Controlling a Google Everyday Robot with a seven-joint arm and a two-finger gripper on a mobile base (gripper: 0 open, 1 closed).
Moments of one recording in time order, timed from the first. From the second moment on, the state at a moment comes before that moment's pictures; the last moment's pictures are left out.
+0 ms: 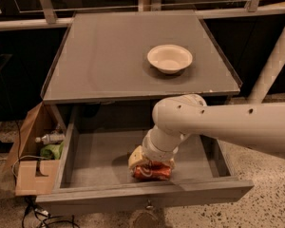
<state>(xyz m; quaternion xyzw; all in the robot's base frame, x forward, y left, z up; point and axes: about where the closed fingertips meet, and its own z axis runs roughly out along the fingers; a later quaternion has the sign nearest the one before) 0.464 -0.033 0.628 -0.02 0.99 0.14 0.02</state>
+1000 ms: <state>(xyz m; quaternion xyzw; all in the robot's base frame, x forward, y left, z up) 0.462 -0.033 0.627 -0.02 0.99 0.14 0.02</state>
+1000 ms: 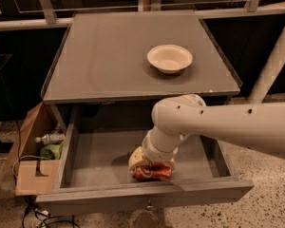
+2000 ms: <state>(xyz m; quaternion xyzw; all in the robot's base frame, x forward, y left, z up) 0.462 -0.033 0.627 -0.02 0.99 0.14 0.02</state>
